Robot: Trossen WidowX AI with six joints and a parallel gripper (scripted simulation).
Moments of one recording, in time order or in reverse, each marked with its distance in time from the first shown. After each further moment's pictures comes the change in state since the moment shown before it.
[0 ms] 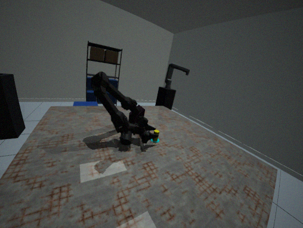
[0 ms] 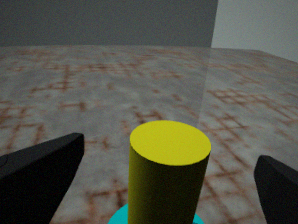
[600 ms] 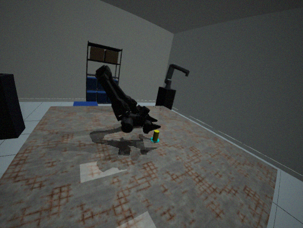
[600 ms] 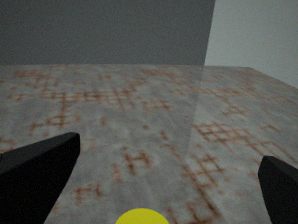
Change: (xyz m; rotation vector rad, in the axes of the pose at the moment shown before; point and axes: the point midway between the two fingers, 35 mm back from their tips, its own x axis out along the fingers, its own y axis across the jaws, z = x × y) arm -0.009 -0.007 0.065 -0.022 0.001 -0.014
